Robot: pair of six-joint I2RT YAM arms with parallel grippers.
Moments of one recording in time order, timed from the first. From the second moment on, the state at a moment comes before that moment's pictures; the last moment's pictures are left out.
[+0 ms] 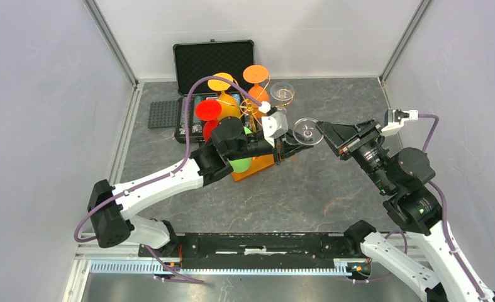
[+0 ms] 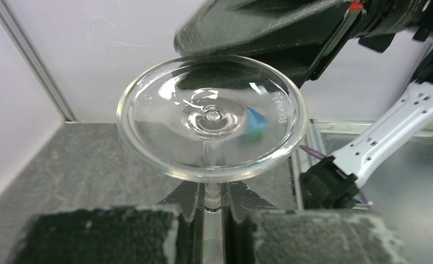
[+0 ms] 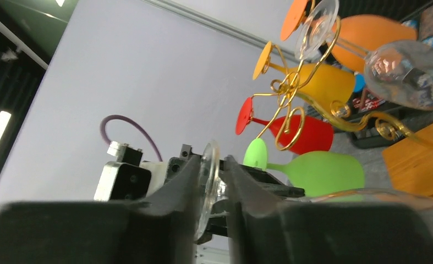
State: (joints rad) left arm -1.01 1.37 1.19 0.35 0.45 0.03; right arm 0.58 0.62 1.03 -0.28 0.03 1.24
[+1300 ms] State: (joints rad) left arm -0.84 1.28 1.45 0.12 -0.05 -0.85; right arm 0.58 0.50 0.70 0.19 -0.20 0.95
